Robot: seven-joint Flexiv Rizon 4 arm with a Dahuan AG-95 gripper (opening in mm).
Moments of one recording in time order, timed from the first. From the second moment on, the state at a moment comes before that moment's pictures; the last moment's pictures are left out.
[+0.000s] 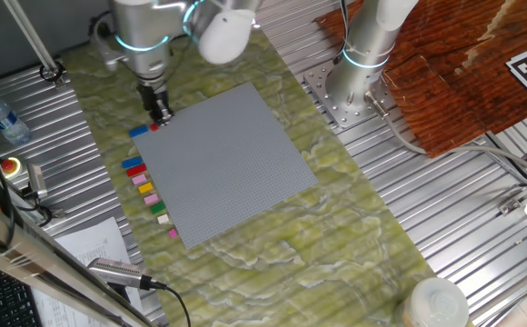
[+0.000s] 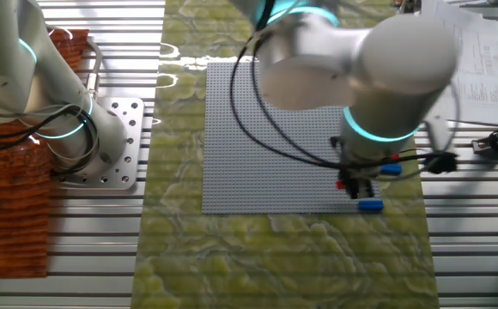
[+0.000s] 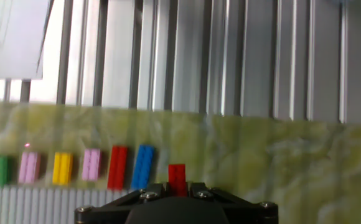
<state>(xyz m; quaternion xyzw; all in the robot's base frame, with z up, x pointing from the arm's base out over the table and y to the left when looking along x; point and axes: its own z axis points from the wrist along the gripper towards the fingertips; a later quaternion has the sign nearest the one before) 0.550 -0.112 0.047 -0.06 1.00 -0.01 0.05</state>
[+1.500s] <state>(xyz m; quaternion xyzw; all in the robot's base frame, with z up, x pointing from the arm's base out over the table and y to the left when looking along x) 0.543 -0.114 0.014 -0.02 1.00 -0.01 0.04</state>
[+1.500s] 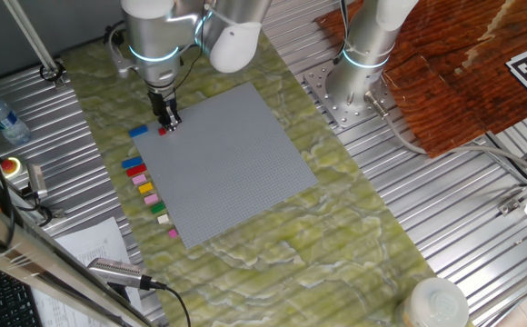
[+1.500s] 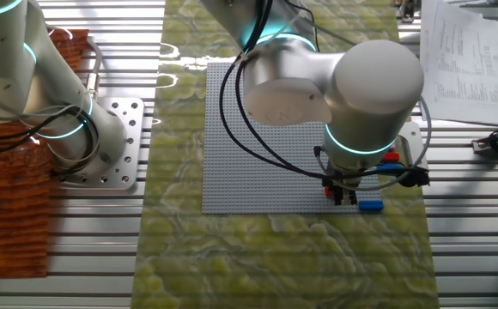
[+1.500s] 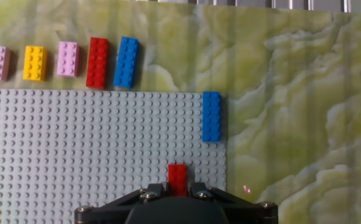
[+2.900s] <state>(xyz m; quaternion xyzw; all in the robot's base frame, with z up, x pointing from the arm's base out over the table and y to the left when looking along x) 0.548 -0.115 0.014 -0.01 1.00 -0.01 0.04</state>
